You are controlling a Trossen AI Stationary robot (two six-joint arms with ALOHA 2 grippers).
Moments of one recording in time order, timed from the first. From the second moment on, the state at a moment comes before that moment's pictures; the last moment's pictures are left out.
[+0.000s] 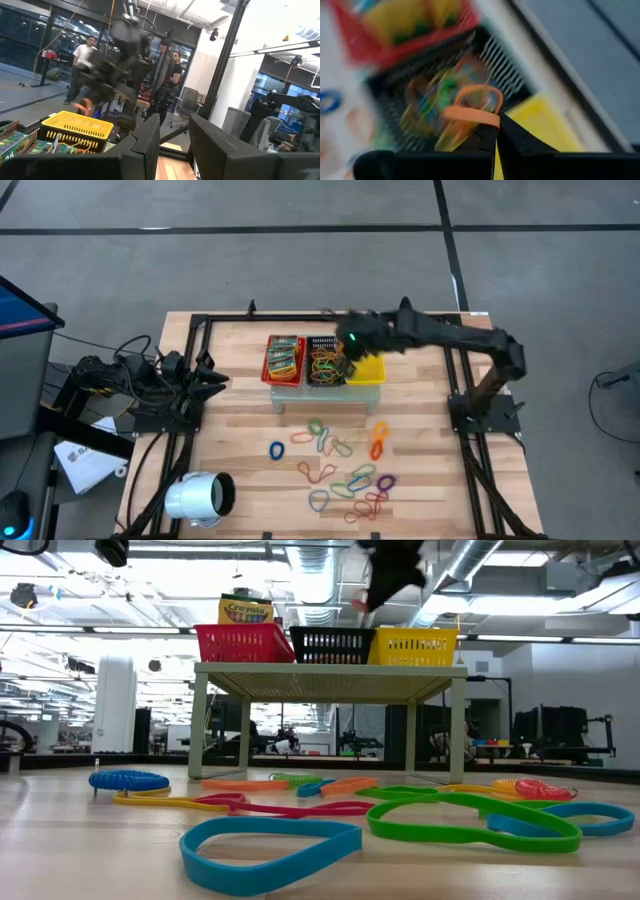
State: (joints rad) left arm -0.30 0.21 0.41 0.08 -0.27 -0.24; right arm -0.13 1.70 1.75 -1.05 0.31 0.28
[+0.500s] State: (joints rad) left arm -0.30 0.21 0.41 0.08 -0.27 -0.24; right arm -0.22 1.97 2.01 -1.12 0.29 0.05
